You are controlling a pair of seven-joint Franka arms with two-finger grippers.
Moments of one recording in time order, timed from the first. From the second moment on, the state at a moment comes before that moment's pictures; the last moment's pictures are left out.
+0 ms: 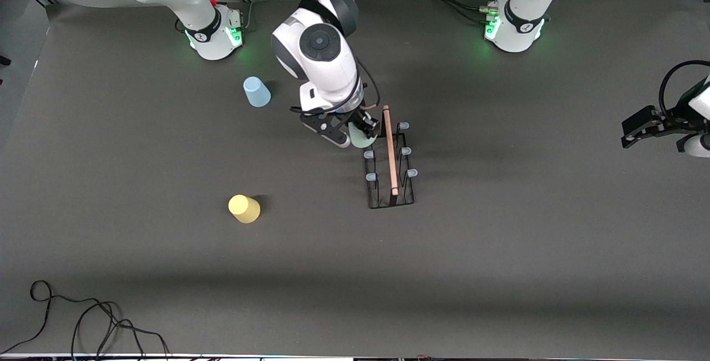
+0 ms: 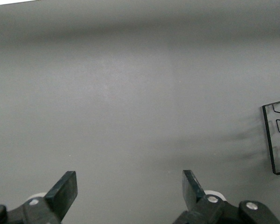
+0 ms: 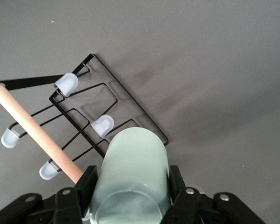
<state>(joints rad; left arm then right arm) 0.02 0.03 -0.01 -1.61 0.02 1.73 0.11 0.84 0.42 -0.02 -1.65 0.12 2.16 1.39</state>
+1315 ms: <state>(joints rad) 0.02 0.04 -0.01 -1.61 0.02 1.73 0.11 0.85 0.51 -0.02 -1.64 0.09 2.20 1.40</state>
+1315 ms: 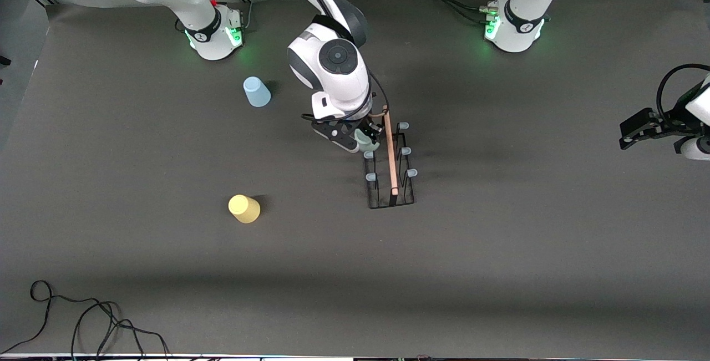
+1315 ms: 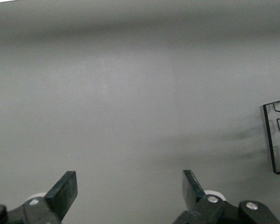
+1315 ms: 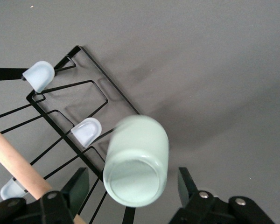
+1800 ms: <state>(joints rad) 0.02 0.04 -0.01 -1.61 0.02 1.73 0.11 0.84 0.45 -0.12 -1.55 0.08 2.03 1.29</state>
